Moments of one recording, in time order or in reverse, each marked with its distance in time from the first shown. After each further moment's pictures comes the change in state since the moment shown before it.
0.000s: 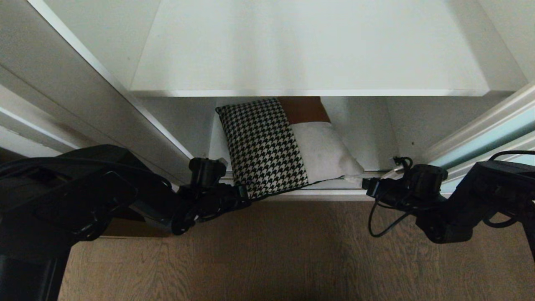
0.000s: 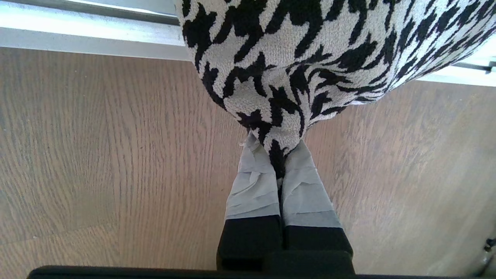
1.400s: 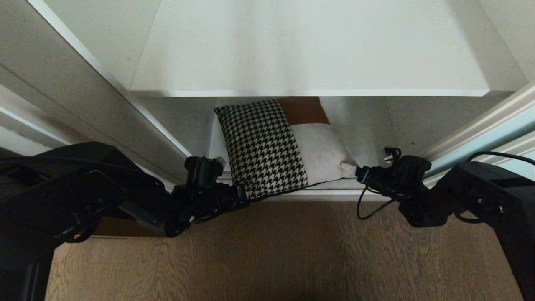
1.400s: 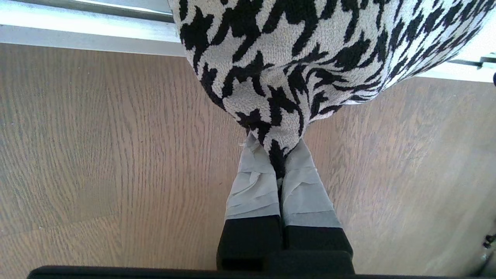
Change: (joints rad) left arm -0.004 -0.053 0.052 -0.006 0.003 0.004; right arm 0.006 0.141 -0.319 0.053 -0.030 0.011
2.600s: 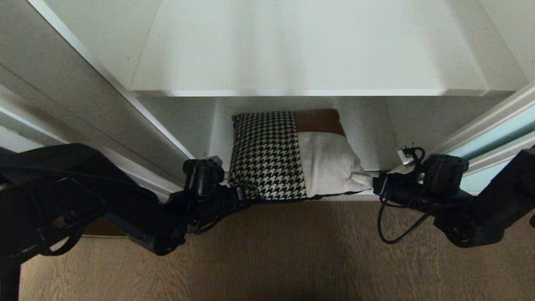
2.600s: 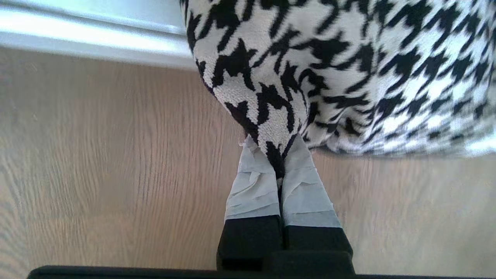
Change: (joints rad) left arm -0.084 -0.102 0.155 -0.128 0.214 -0.017; right arm 0.049 -0.407 0.533 -0.006 0.088 -0.003
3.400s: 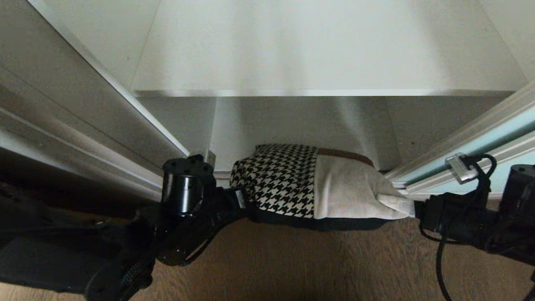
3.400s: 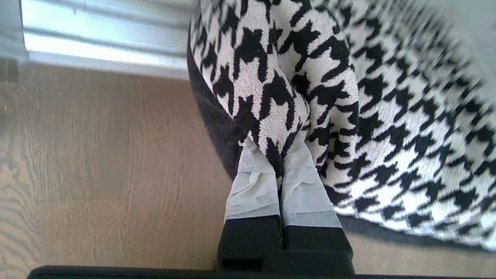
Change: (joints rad) left arm -0.190 -0.315 0.200 0.015 0.212 -0.020; right arm 0.080 -0.565 0.428 0.176 -0.010 0.004
